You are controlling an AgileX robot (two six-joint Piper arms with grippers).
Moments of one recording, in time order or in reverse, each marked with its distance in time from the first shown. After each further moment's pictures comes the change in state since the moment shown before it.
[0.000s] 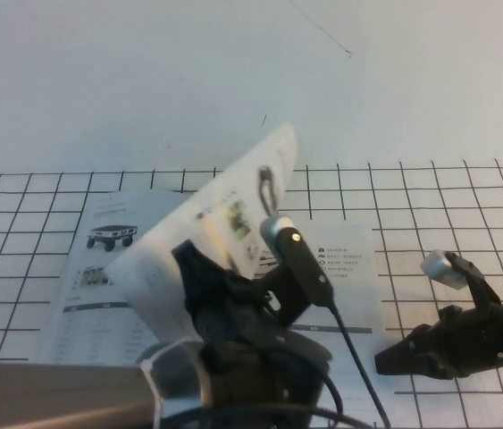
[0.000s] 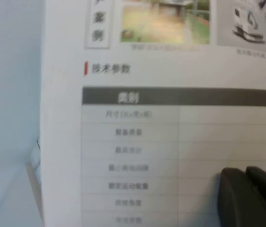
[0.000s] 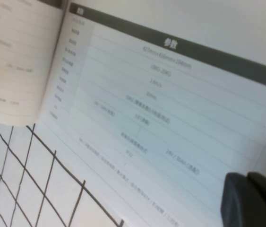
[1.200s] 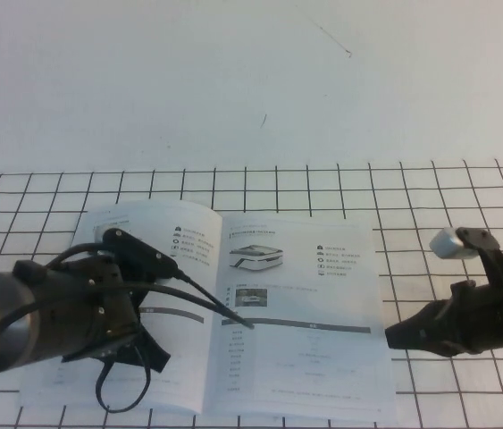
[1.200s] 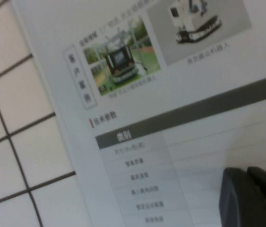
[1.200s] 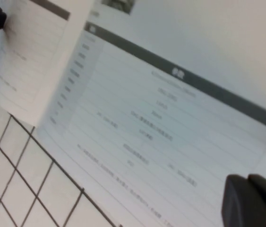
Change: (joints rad) right arm 0.004 -0.149 0.008 -0.032 -0.062 -0.041; left arm 0.526 -0.085 0.200 -0.447 -0.446 0.257
